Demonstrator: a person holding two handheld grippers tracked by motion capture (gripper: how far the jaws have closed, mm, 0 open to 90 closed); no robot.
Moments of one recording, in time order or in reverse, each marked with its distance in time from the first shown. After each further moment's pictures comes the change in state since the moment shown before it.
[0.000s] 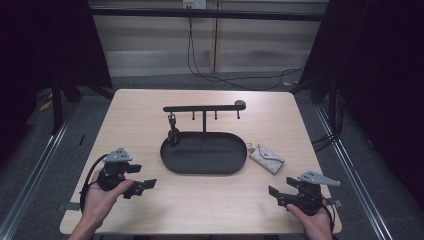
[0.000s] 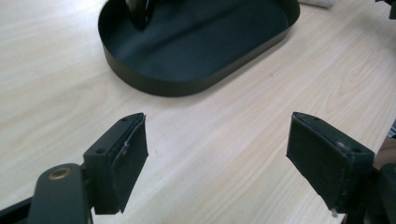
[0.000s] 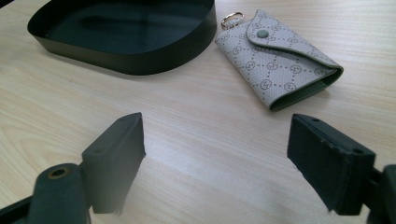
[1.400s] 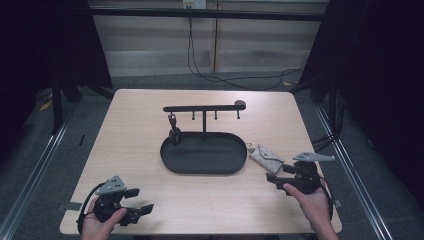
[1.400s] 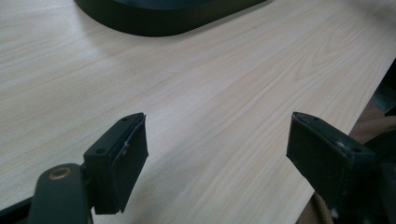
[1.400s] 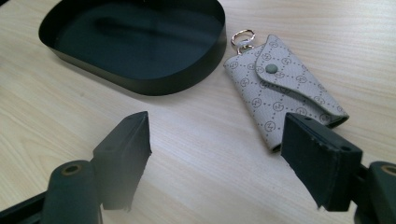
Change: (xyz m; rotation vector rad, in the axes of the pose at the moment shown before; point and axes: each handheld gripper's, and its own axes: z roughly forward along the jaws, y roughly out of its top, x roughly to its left) left arm -0.016 -0.067 0.003 -0.030 -0.035 -0.025; right arm -0.004 0.054 0.009 0.116 0.045 -0.031
